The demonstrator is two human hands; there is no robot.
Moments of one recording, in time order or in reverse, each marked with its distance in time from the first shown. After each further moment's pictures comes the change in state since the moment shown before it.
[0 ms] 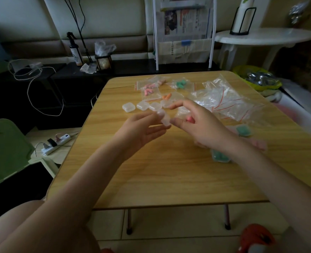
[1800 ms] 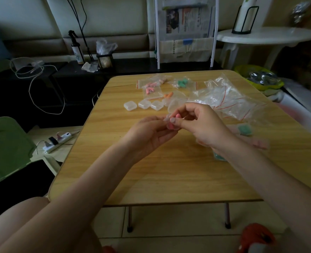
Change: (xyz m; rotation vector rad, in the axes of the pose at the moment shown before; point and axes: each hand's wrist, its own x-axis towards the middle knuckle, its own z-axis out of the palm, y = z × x) left_hand 0.003 -0.010 0.014 -0.213 -0.083 -0.084; right_hand 0.004 0.003 0.013 0.277 0.110 0.067
